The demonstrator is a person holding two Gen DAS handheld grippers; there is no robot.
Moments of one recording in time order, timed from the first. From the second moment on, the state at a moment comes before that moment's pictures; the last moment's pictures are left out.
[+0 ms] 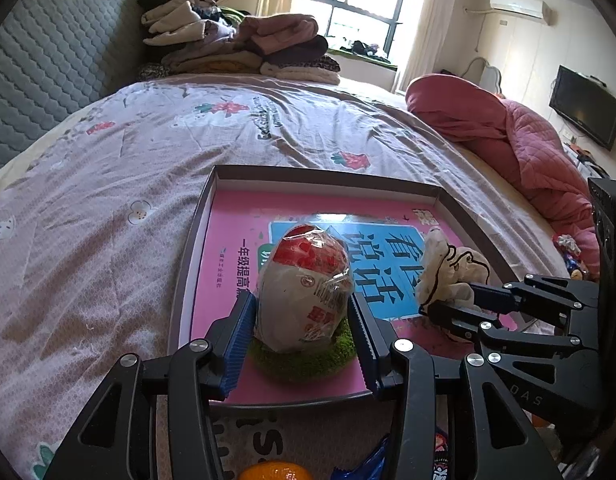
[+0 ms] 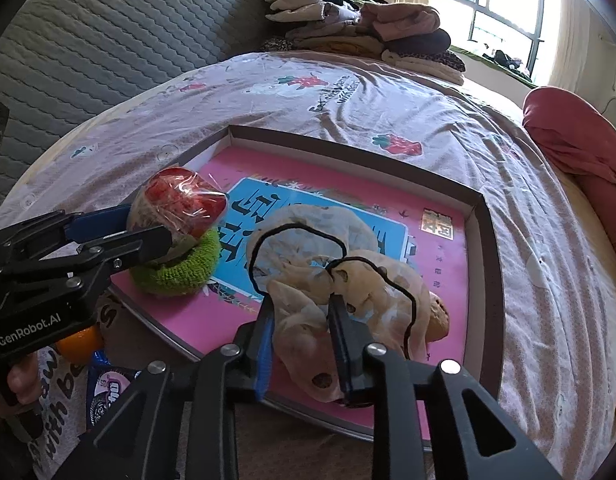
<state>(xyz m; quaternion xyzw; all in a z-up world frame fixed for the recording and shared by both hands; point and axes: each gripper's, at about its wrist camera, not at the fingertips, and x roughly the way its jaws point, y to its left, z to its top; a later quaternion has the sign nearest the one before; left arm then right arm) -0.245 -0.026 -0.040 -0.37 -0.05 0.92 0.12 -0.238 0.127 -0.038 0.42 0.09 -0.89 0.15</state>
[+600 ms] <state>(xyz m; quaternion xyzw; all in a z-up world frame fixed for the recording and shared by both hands) -0.240 -0.032 -0.032 -0.36 -0.06 0.92 0.12 -0.236 0.136 -0.021 0.40 0.09 -0.90 0.13</state>
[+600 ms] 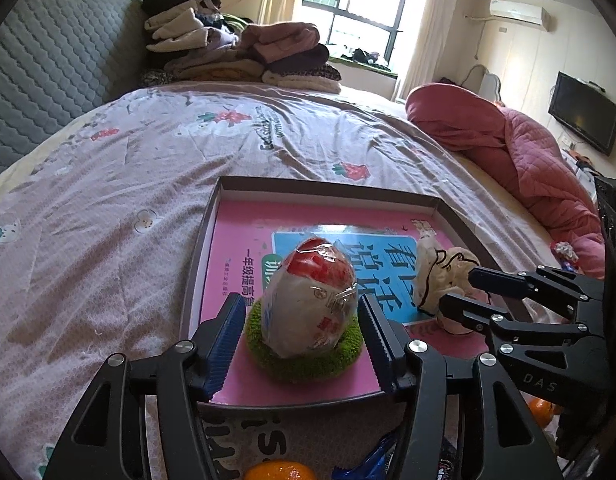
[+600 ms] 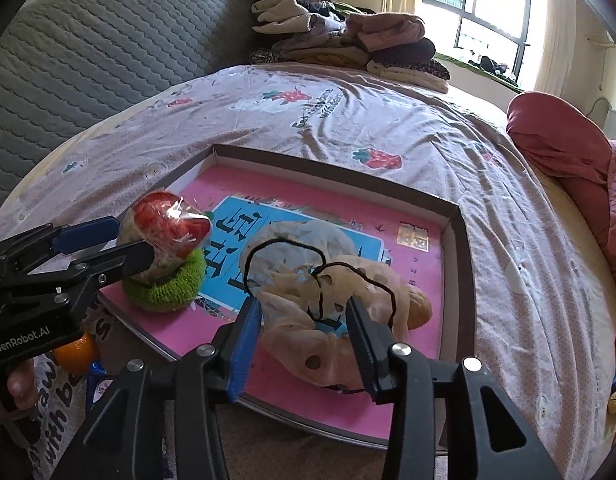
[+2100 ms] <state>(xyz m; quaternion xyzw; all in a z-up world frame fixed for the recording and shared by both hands) -0.197 -0.042 0.005 -0.36 -0.05 0.93 0.09 -0.202 0.149 0.030 0.34 0.05 -0.93 0.15</state>
